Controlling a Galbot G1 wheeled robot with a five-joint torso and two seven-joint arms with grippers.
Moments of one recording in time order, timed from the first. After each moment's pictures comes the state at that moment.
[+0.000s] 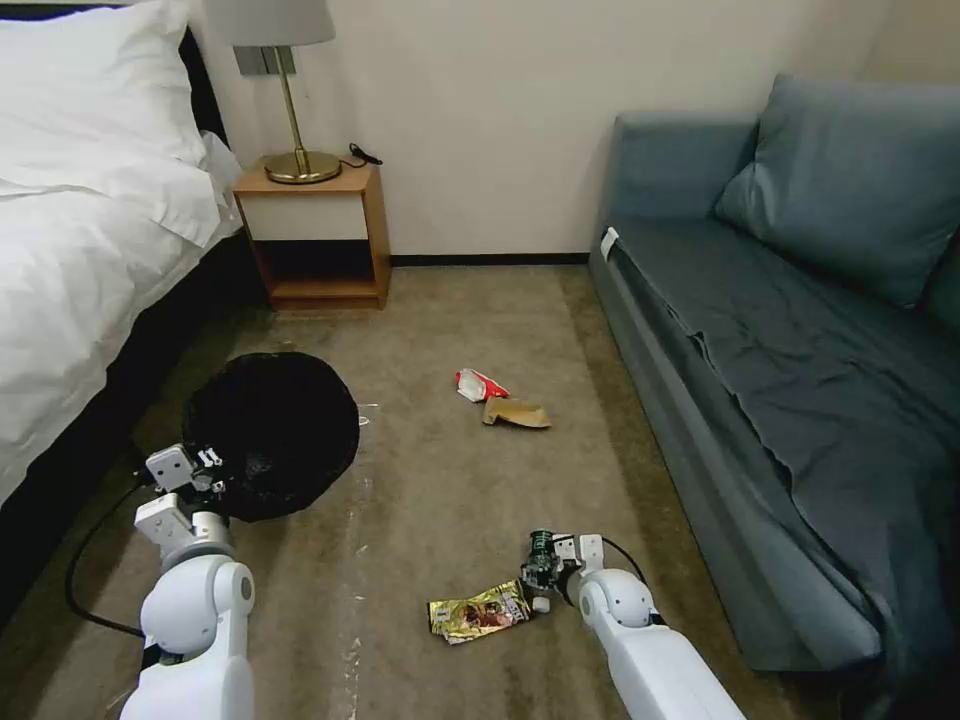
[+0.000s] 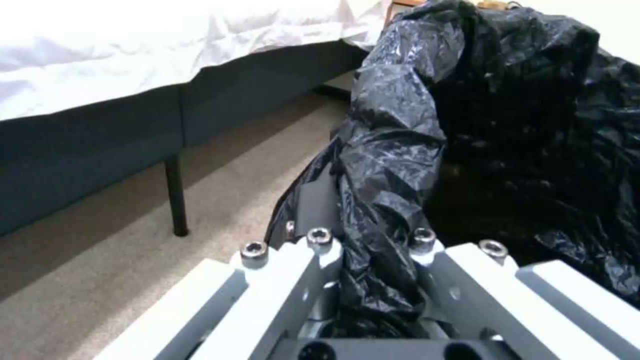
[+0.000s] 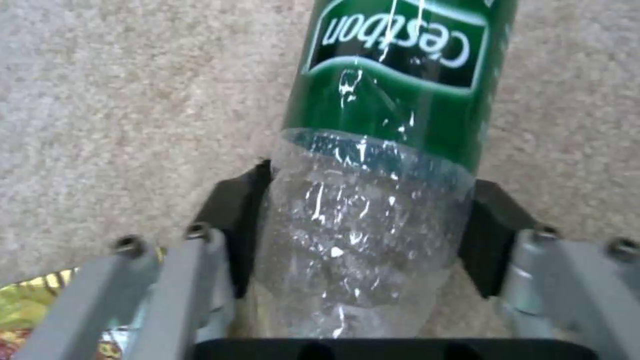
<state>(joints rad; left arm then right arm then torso) 1.25 -1.52 -0.82 -1.87 -0.24 0.21 -0.25 -1.02 1.43 0.24 1.16 0.34 -0.59 -0.02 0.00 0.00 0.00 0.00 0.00</state>
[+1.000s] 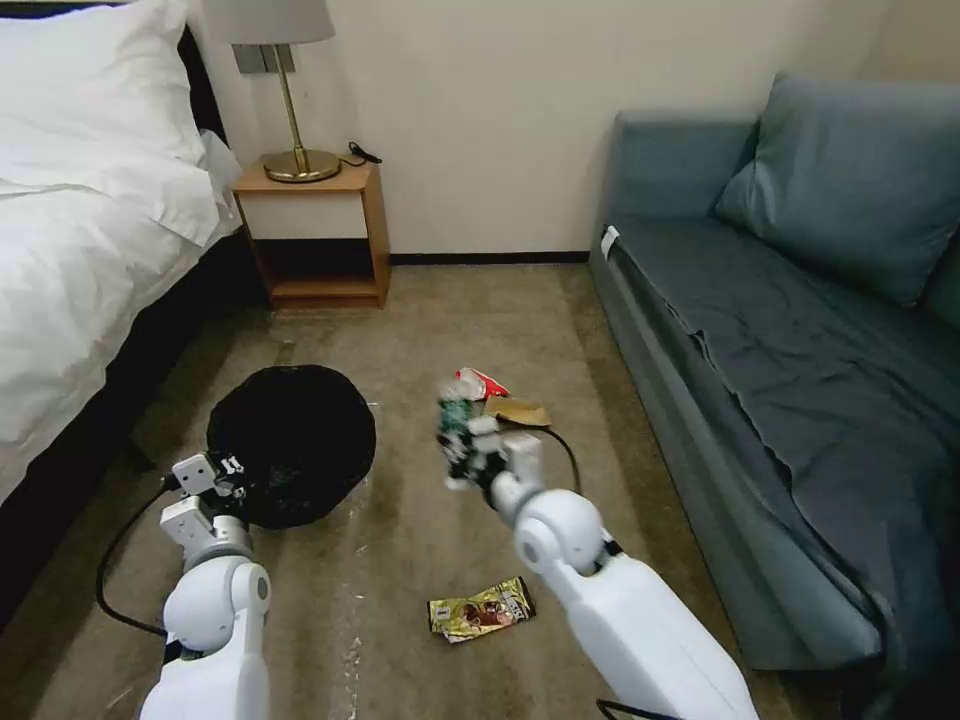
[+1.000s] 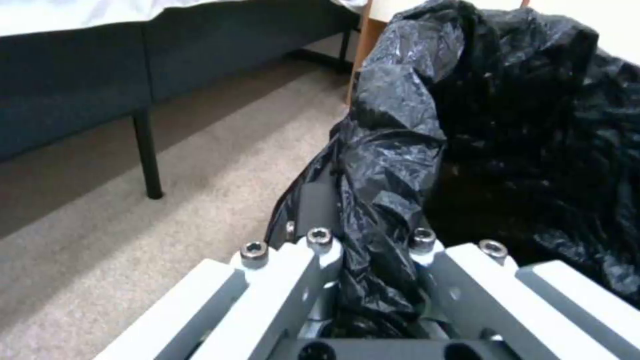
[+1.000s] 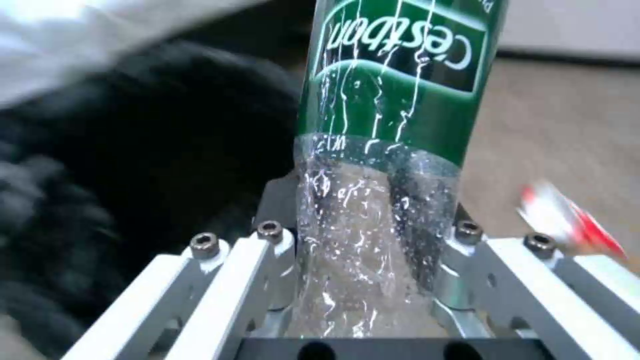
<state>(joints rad) 1.24 -1.53 -0.78 -1.81 -0.25 0.21 -0.24 -0.74 1.37 -0.26 1.77 0.54 -0.49 0.24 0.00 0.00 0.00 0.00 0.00</state>
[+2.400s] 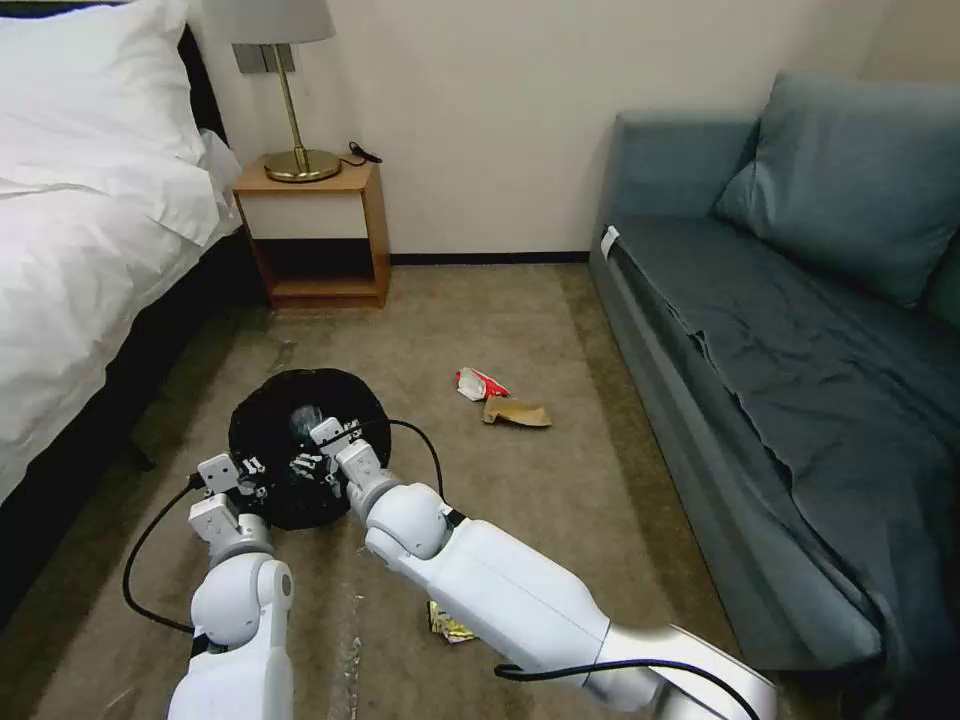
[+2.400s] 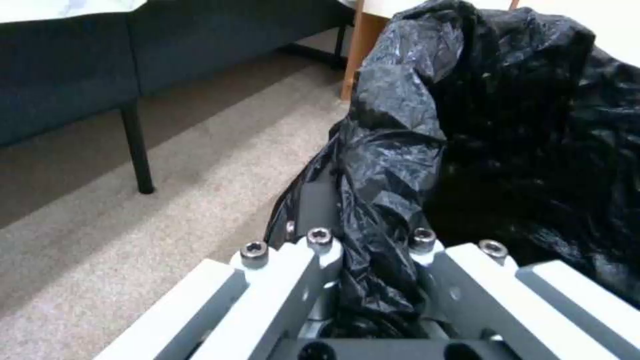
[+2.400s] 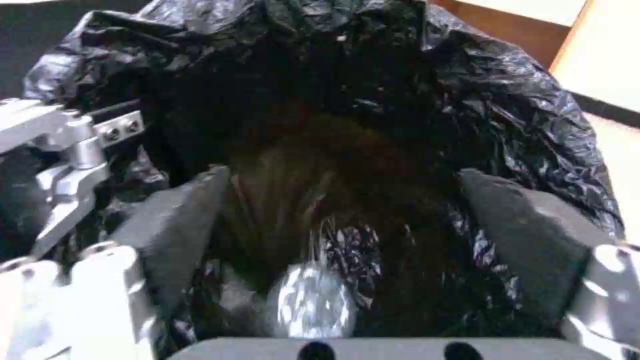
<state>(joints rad) 1.22 -1.57 -0.76 -1.79 -0.20 0.21 -0.25 -0.56 1.61 -0.51 1.30 0.38 -0.30 0.25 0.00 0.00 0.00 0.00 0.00</state>
